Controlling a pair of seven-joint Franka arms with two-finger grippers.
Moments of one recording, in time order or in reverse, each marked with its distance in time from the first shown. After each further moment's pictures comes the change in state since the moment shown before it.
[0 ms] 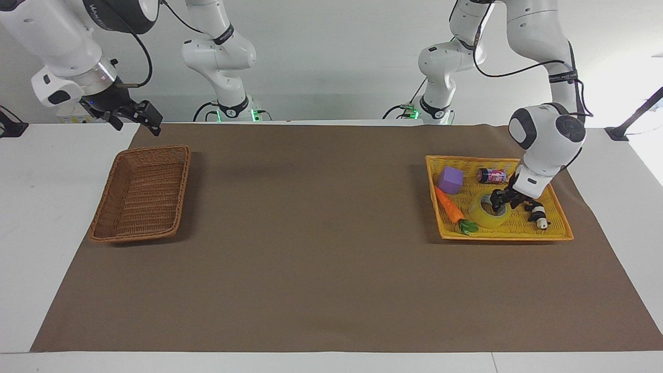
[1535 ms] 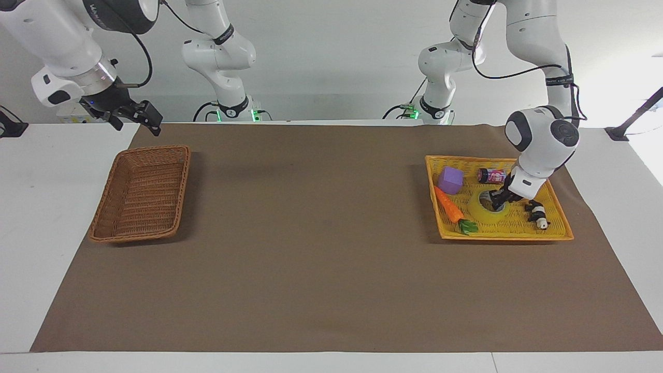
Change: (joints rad) left arm 0.003 0.009 0.006 -0.040 0.001 0.016 -0.008; right arm 0.000 0.000 0.000 0.000 0.000 0.000 0.000
